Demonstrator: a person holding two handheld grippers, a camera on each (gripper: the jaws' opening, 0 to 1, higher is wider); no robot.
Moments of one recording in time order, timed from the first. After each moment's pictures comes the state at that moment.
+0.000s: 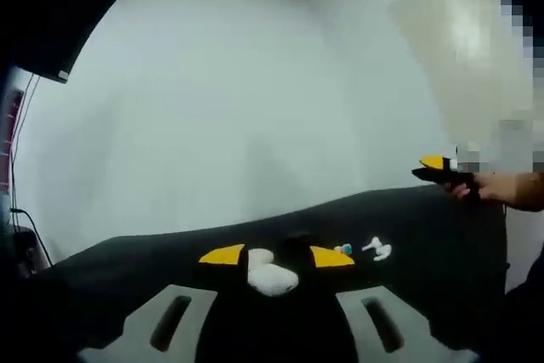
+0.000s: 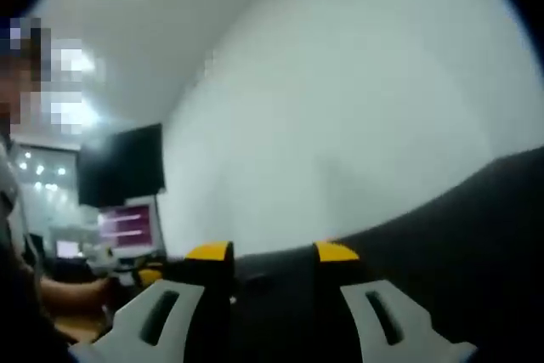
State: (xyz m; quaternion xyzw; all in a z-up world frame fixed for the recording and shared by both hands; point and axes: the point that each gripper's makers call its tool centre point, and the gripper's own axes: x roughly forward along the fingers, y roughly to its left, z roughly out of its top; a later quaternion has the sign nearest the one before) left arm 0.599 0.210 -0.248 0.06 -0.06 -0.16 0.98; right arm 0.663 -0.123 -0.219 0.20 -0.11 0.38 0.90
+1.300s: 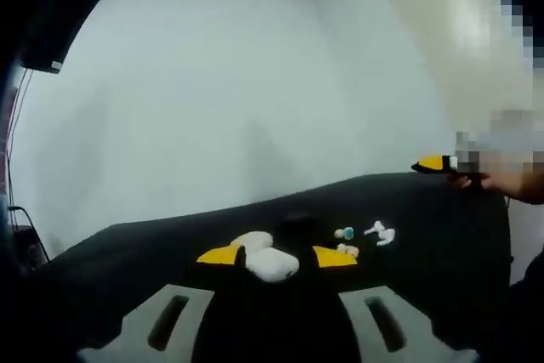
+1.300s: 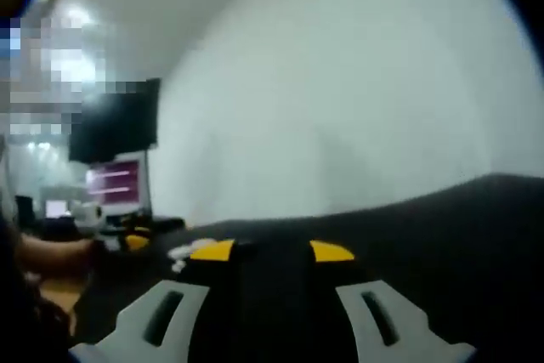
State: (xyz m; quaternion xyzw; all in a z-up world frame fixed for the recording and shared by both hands) left arm 0.617 0.214 -0.271 0.07 0.00 -0.16 0.99; right arm 0.674 -0.110 -0.246 0.10 -0.05 0.37 0.92
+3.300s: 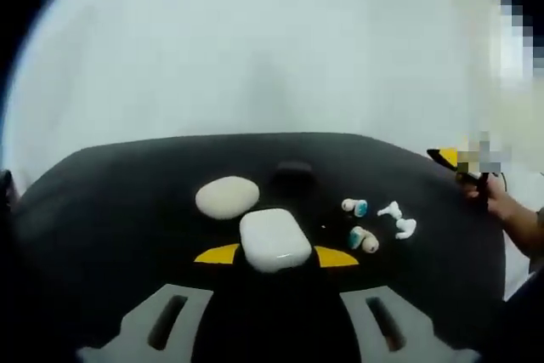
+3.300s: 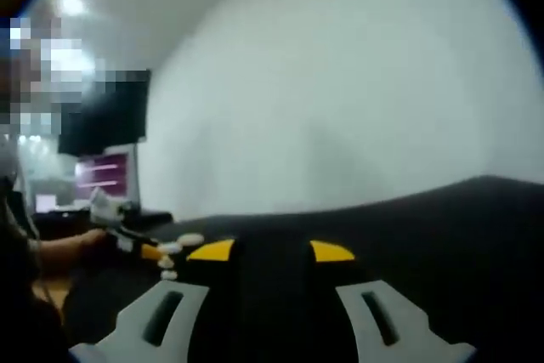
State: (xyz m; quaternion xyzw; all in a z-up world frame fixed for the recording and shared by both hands) left arm 0.670 0.194 -0.323 -0.02 0.18 -0.20 0.96; right arm 0.681 -0.115 -0.249 0.09 -0.04 0.35 0.93
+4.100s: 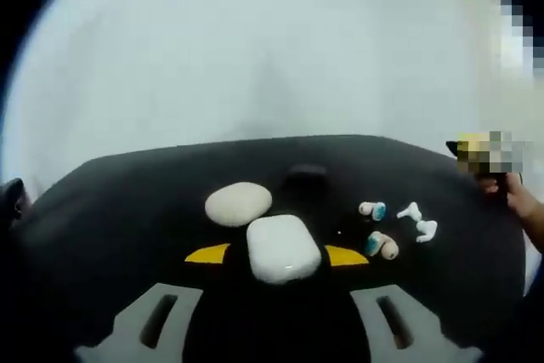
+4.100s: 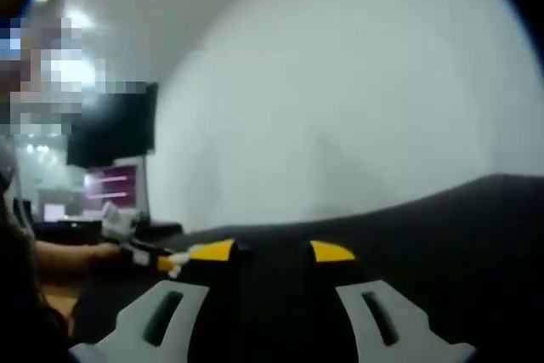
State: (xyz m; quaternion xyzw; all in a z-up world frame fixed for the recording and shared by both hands) left arm 0.679 0.200 -0.325 0.01 0.16 -0.15 0.98; right arm 0.677 -0.114 -0.241 0.12 -0.06 0.37 0.92
